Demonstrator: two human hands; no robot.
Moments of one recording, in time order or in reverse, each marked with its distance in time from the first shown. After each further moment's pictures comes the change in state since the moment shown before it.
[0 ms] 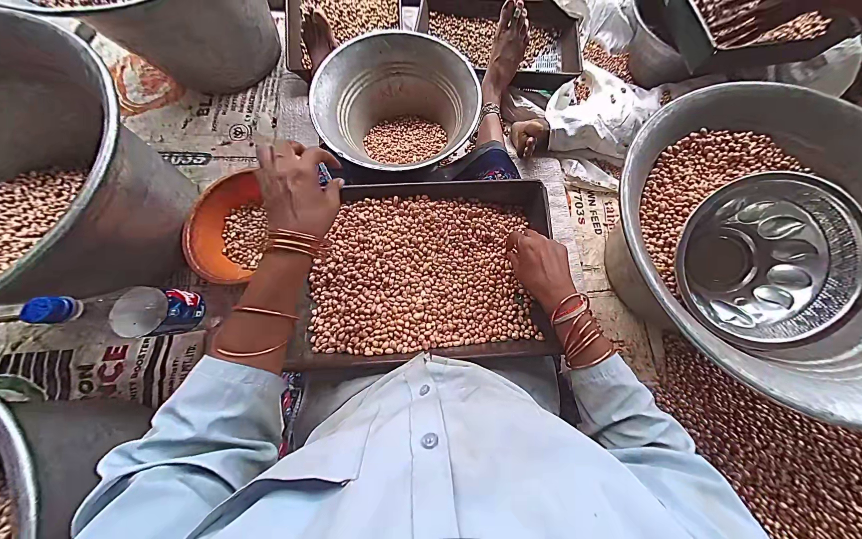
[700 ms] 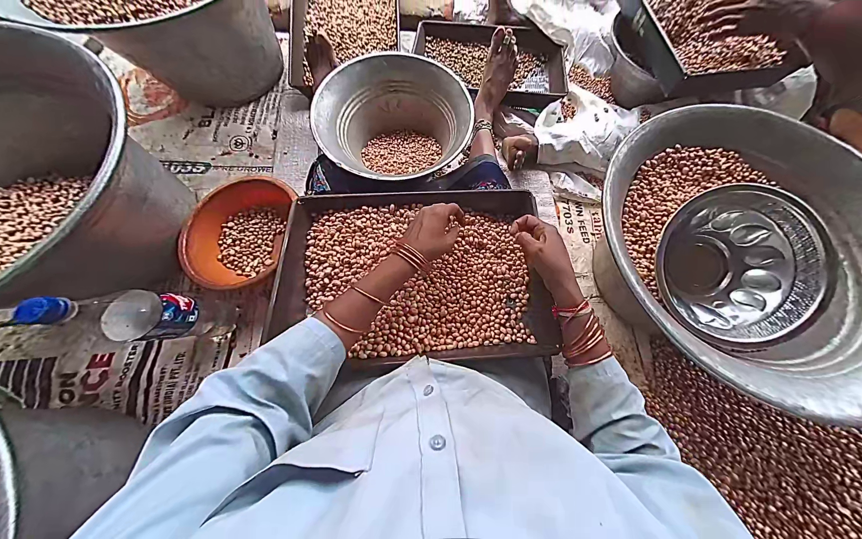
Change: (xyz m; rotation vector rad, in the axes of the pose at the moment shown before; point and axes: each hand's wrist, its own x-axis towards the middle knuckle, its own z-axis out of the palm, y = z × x) left_hand -0.011 0.112 0.102 -0.411 -0.428 0.278; right_hand -0.015 0.015 -0.025 0.984 0.104 0.118
